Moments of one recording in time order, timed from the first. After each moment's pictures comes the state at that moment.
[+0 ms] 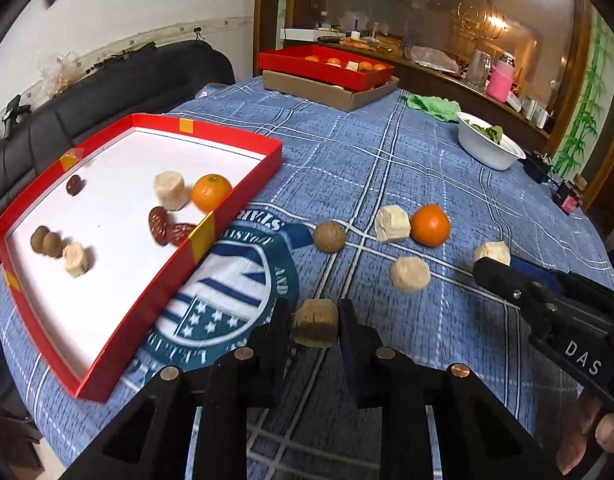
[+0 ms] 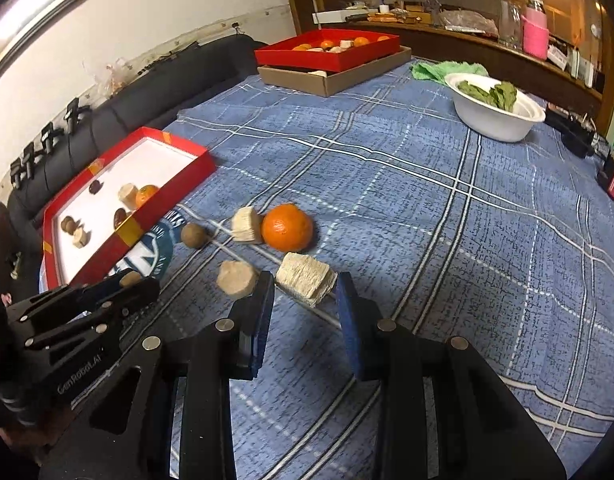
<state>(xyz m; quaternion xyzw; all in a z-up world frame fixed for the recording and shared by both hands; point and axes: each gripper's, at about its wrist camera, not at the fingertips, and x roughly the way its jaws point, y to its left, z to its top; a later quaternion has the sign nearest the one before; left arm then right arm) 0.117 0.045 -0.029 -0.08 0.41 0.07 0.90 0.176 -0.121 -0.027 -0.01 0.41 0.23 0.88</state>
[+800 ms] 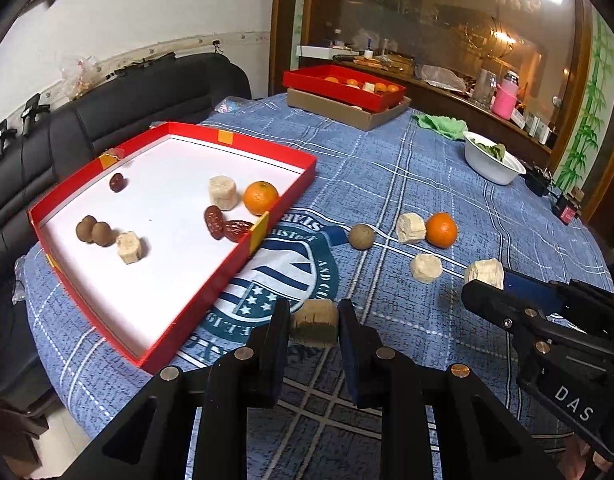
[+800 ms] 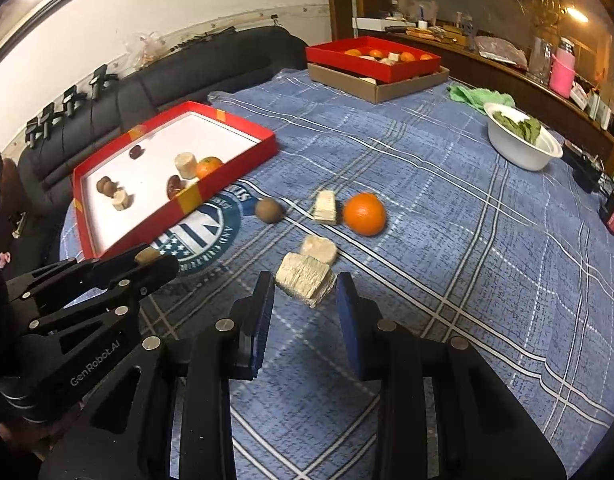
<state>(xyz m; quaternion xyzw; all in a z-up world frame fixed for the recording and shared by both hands) 0.079 0.066 -0.013 -0.09 0.39 0.09 0.91 0.128 -0.082 -0.007 -0.07 0.40 0.26 0.88</state>
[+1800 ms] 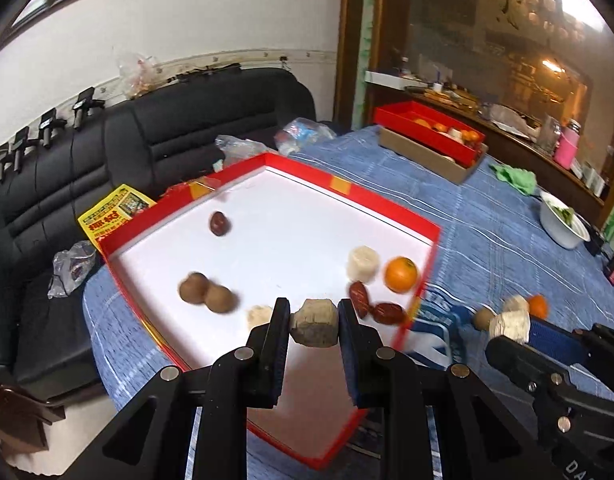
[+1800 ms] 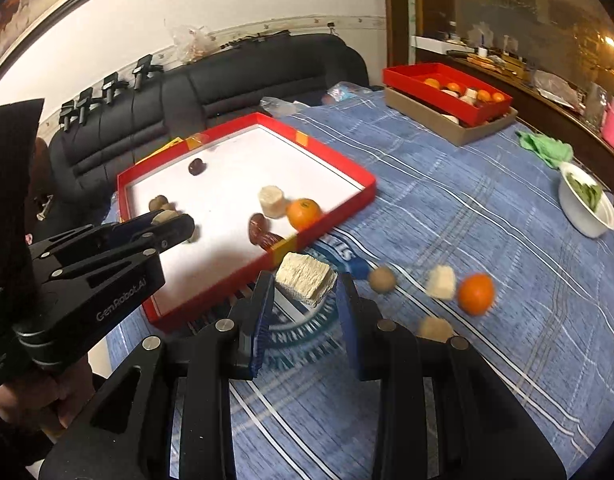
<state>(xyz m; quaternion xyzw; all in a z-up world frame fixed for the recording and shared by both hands) 0.096 0.176 0.011 -0.10 0.35 0.19 0.91 0.135 0.016 0.012 -0.09 0.38 0.33 0.86</state>
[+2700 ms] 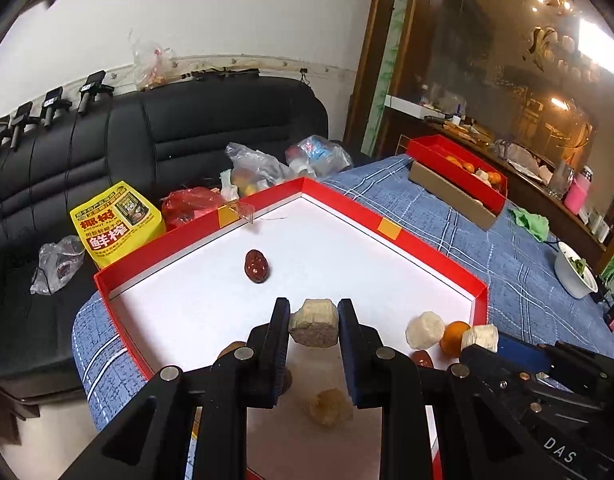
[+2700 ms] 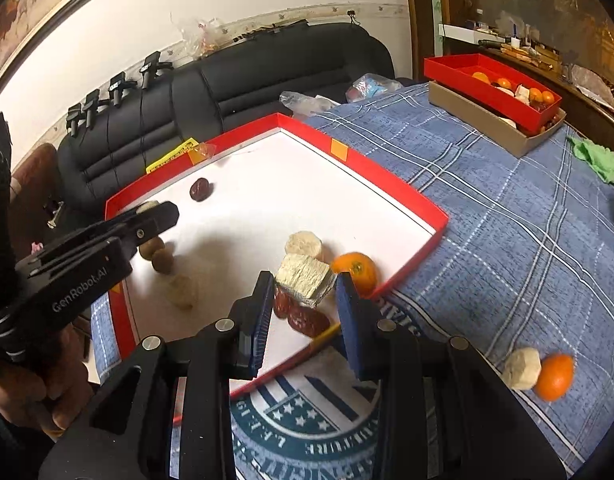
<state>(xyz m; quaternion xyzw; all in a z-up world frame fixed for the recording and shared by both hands) 0.121 0.249 0.001 -0.15 0.32 0.18 0.92 0.191 0.084 -0.010 -0.07 0.40 0.36 0.84</state>
